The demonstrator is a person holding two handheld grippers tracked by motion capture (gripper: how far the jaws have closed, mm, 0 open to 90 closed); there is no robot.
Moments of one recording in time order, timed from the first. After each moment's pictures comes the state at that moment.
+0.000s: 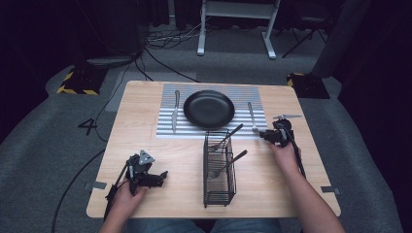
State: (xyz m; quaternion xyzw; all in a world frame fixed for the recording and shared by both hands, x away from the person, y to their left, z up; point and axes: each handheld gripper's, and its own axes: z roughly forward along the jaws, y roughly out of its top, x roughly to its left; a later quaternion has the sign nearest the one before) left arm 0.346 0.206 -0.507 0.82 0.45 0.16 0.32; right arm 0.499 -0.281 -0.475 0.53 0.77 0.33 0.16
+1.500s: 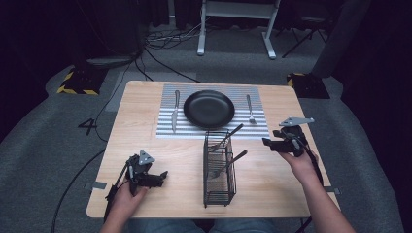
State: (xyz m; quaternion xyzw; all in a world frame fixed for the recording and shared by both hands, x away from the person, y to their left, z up) left arm 0.345 0.206 -0.507 0.82 0.45 0.16 0.32; right arm 0.422 -0.275 -0.401 0.41 0.82 0.34 0.19
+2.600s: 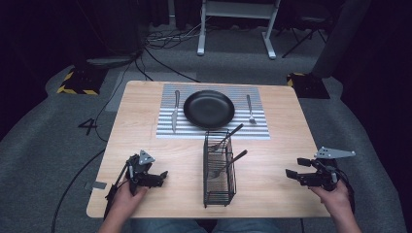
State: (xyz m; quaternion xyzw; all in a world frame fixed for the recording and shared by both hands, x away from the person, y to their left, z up) left arm 0.345 0.206 -0.507 0.82 0.45 0.16 0.32; right arm 0.340 -0.358 -0.427 0.42 0.81 0.41 0.10
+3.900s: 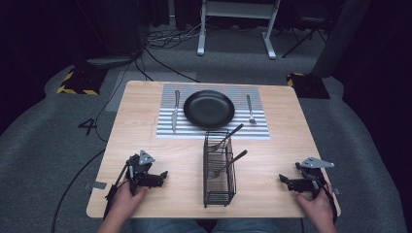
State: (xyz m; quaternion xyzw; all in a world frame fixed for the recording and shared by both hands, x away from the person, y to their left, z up) left arm 0.345 0.206 -0.507 0.82 0.45 0.16 0.32; right arm 0.353 -0.357 -0.505 0.43 0.81 0.35 0.19
